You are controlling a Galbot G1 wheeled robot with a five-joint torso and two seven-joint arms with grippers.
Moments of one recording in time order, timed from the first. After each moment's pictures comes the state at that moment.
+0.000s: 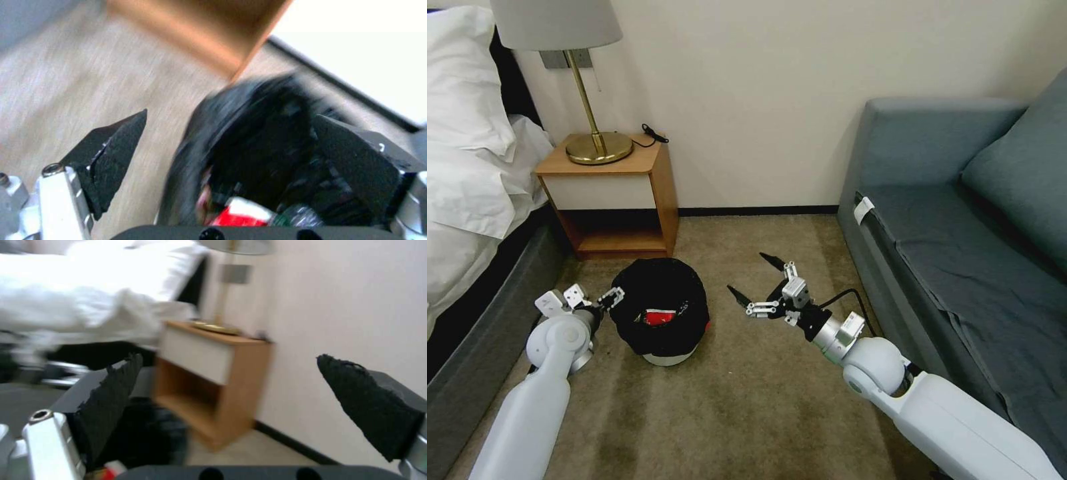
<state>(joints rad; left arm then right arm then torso) 1.07 -1.12 -0.59 -1.68 -0.95 0.43 -0.31 -0.86 0.89 -0.15 1.85 0.46 0.21 -0.01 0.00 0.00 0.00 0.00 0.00</state>
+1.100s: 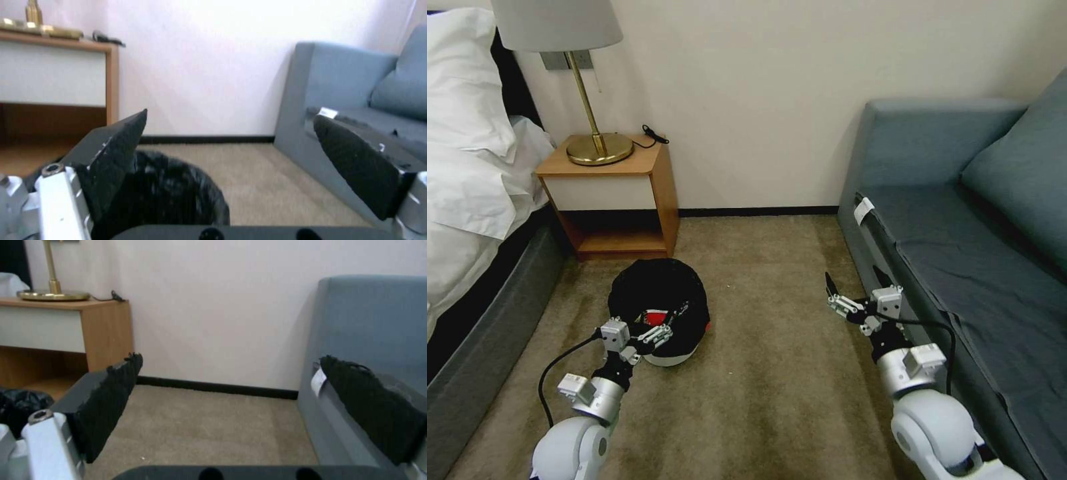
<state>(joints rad) 1.48 -1.40 -0.66 -1.92 -0.38 -0.14 0.38 -1.48 1.12 0.39 2.14 0.28 0.02 0.18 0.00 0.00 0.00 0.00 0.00</state>
